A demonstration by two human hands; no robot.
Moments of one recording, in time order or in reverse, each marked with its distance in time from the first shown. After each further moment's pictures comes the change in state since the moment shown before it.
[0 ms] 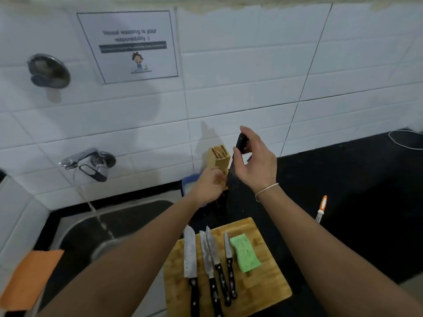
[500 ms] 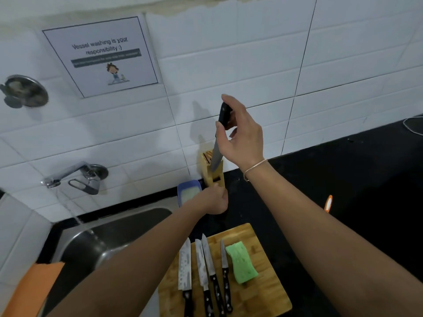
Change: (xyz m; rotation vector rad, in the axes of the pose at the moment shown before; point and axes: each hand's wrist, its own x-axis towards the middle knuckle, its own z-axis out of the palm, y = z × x) left_hand 0.025 0.027 0.030 0.588 -0.370 -0.138; right_hand 0.068 0.008 0.004 0.227 0.098 -0.076
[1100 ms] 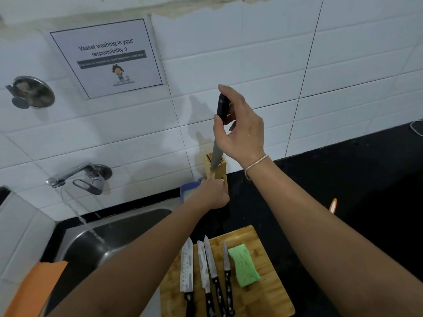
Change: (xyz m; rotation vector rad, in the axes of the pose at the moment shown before) left_hand 0.011 -0.008 -0.008 0.108 0.235 0.001; right_hand 0.018 -0.020 0.001 0.032 0.028 -0.057
